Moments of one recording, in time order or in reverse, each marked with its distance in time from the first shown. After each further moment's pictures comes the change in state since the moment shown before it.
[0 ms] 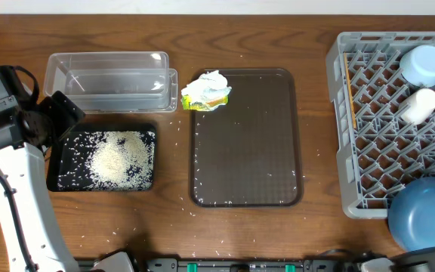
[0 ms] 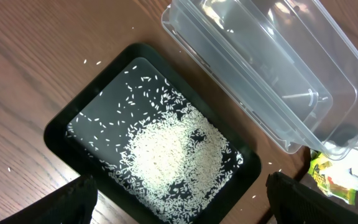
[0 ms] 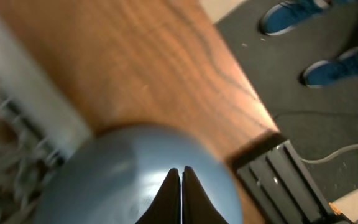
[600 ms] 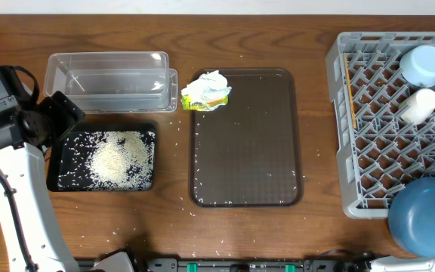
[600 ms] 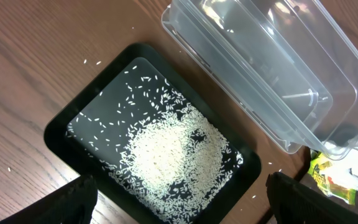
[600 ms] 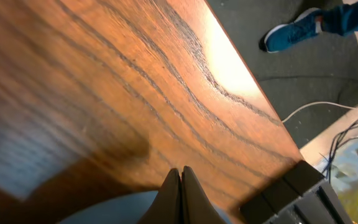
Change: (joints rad) left arm 0.000 0.000 0.000 0.000 0.000 0.000; right arm -0.016 0.347 -0.001 0.081 0.029 0.048
